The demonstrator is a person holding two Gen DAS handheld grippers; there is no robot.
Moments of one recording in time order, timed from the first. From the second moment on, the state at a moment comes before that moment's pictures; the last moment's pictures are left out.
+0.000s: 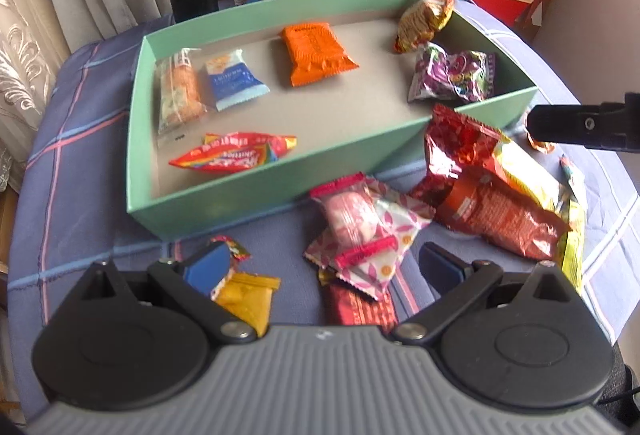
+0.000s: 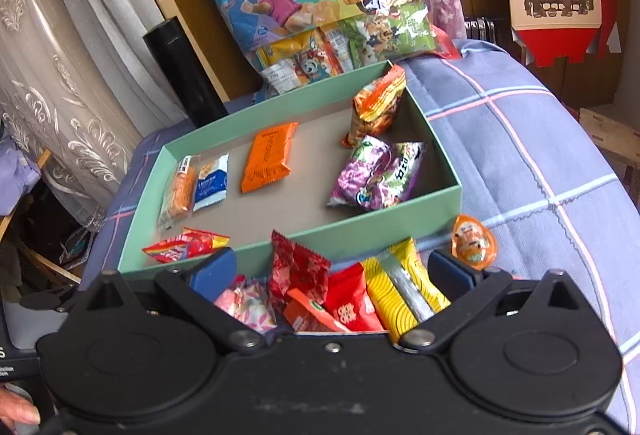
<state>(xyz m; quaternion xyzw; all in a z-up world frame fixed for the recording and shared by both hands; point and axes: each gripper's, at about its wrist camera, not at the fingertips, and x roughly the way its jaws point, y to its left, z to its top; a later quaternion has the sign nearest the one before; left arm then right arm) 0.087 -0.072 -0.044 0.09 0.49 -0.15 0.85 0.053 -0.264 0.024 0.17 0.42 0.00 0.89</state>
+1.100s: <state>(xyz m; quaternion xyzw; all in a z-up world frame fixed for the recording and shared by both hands) 0.063 -0.045 -0.078 0.07 0.52 -0.17 0.84 0.038 -0.215 -0.050 0.18 0.50 0.03 0.84</state>
